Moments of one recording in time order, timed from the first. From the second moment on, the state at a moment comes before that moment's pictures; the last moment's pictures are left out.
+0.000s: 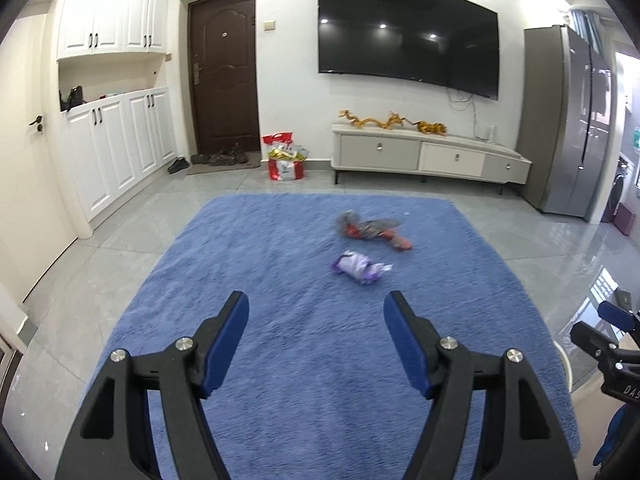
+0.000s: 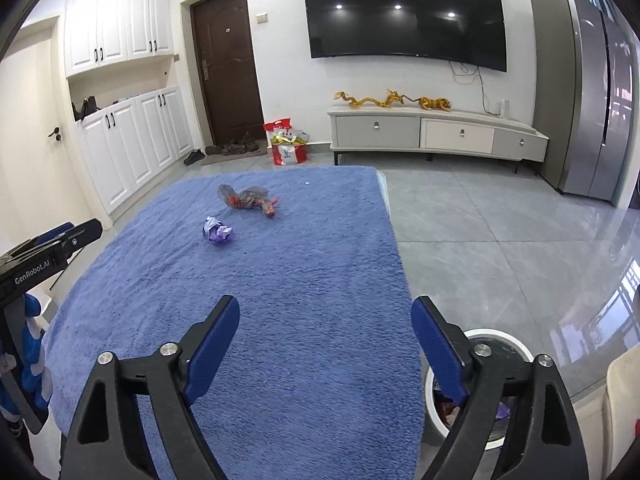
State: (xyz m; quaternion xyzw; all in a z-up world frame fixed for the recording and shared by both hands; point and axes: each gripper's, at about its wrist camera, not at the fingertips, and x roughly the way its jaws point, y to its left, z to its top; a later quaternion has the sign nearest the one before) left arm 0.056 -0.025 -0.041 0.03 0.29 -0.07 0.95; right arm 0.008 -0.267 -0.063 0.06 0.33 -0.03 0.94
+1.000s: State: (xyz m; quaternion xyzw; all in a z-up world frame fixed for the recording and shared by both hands) left arm 0.107 -0.008 -0.102 0.00 0.39 -0.07 0.92; right arm 0.064 -0.252 -0.098 0.05 0.38 0.00 0.92
